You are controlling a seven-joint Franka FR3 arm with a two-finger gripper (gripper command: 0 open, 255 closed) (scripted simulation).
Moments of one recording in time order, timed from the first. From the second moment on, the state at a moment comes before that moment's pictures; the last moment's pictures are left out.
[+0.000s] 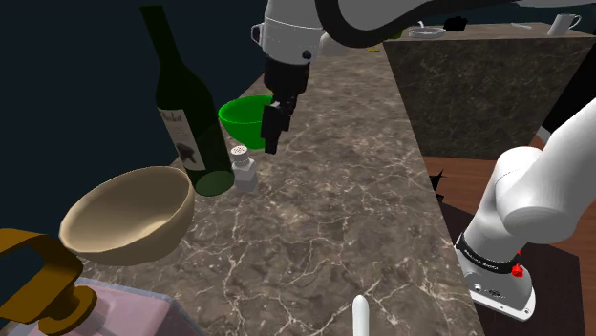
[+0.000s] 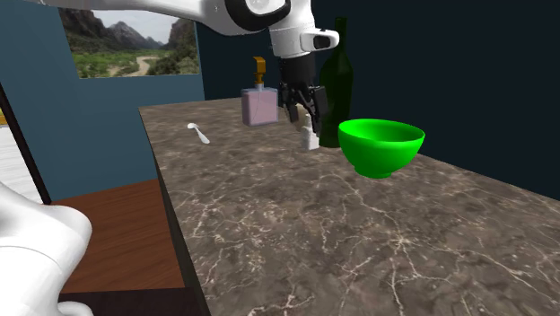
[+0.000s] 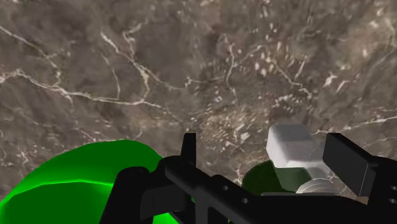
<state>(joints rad) 0.16 -0.29 0.37 -1.96 0.13 1.91 0.04</state>
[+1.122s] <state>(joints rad) 0.20 -0.14 0.46 -1.92 0.07 2.04 0.08</state>
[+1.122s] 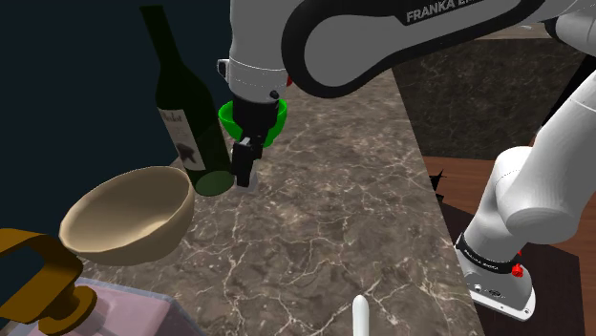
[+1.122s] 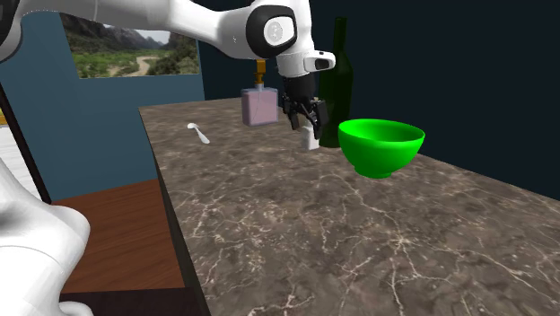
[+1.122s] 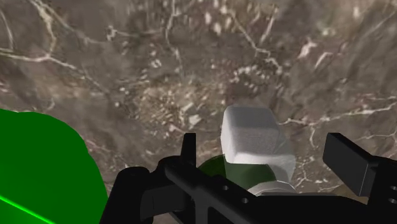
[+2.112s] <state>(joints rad) 0.20 -0.14 0.45 -1.90 0.07 2.03 0.08</state>
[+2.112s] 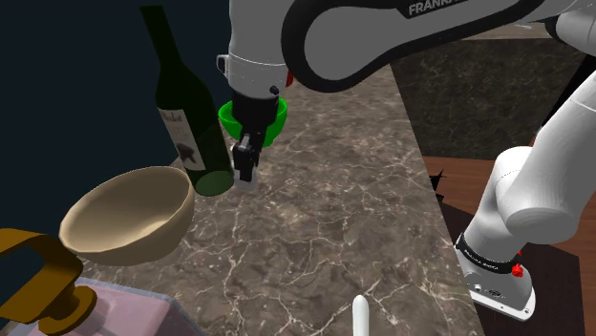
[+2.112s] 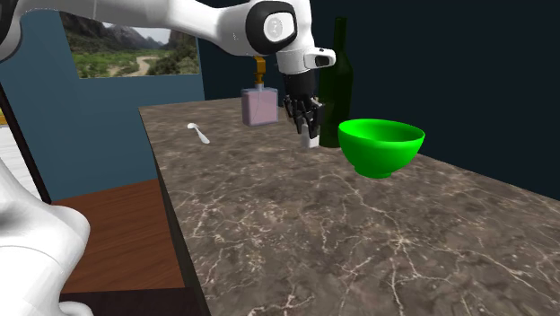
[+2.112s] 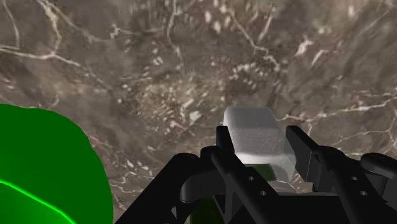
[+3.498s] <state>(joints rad) 0.19 -0.08 0.46 -1.57 0.04 1.74 0.10</state>
